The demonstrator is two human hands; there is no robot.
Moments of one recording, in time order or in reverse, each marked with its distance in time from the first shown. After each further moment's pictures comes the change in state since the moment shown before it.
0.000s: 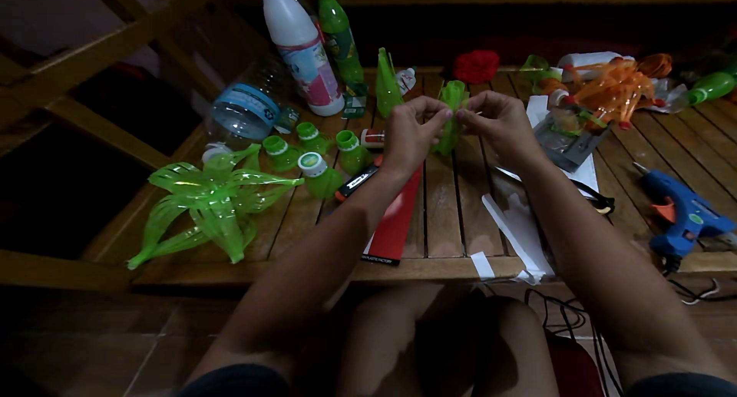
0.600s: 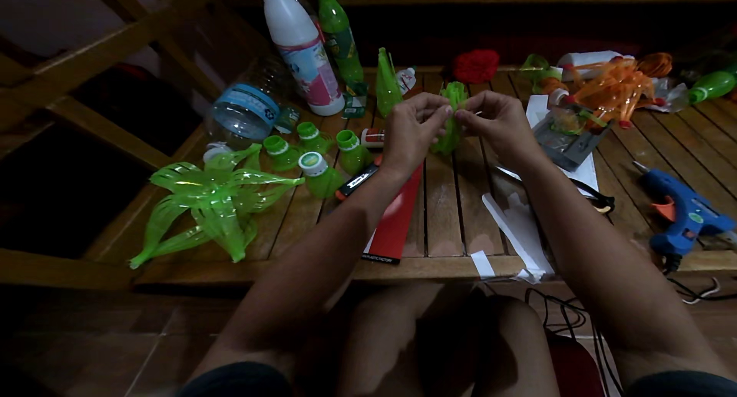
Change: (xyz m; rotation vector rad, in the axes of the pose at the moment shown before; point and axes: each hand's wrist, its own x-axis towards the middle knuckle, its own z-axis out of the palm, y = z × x) left_hand 0.000 0.001 -0.001 -0.016 -0.030 0.021; right_hand 0.000 0.001 0.001 0.021 -0.011 0.005
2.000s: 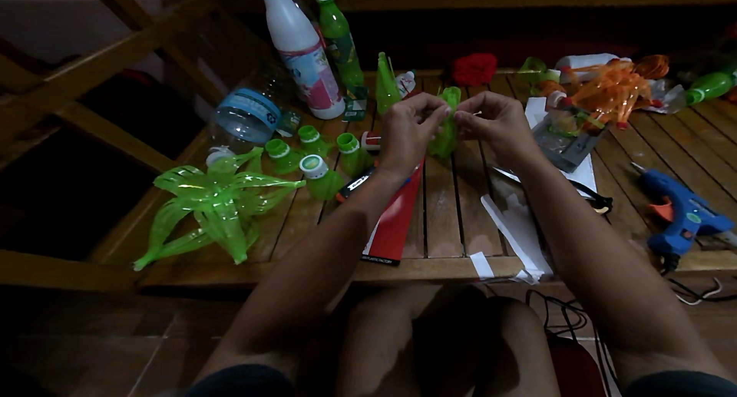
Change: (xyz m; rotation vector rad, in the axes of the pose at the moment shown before) left_hand 0.001 0.001 -0.004 0.120 0.023 0.158; right_hand -0.002 -0.007 0.000 0.052 0.000 0.006
